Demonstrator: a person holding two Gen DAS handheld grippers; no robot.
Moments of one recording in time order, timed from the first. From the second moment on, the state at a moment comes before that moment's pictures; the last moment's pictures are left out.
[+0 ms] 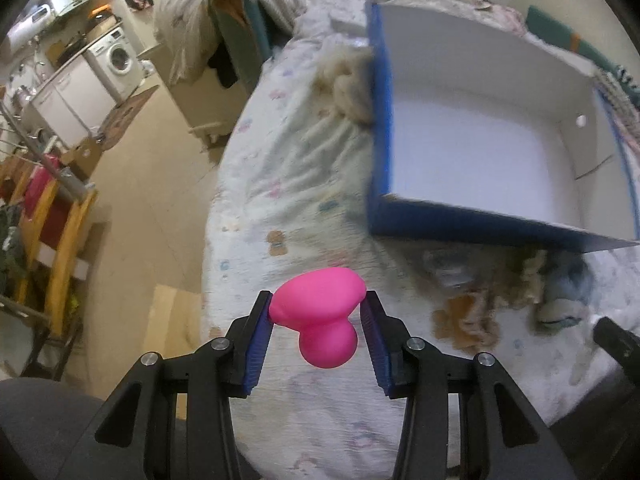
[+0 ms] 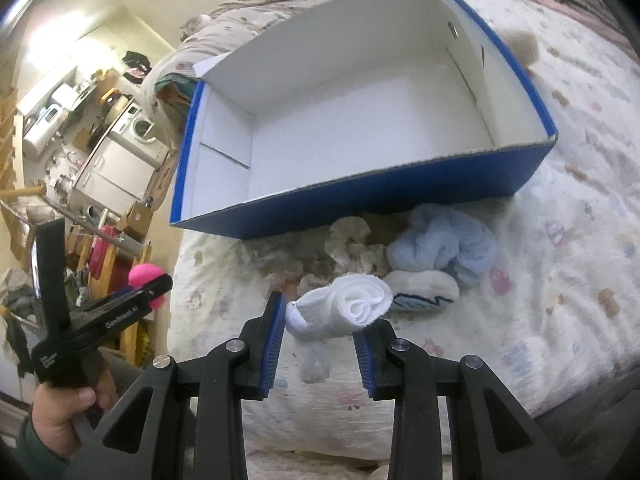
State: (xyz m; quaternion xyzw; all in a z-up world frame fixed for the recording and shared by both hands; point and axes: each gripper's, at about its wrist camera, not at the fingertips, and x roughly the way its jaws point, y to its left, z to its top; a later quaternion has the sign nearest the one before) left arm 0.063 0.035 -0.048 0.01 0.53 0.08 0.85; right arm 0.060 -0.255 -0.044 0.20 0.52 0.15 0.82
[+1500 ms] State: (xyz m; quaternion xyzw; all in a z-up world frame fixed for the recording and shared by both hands) left arm 0.210 -0.048 -0.039 0.05 0.45 -0.03 0.89; right arm 0.202 -0.285 -0.019 0.20 0.49 0.14 0.84
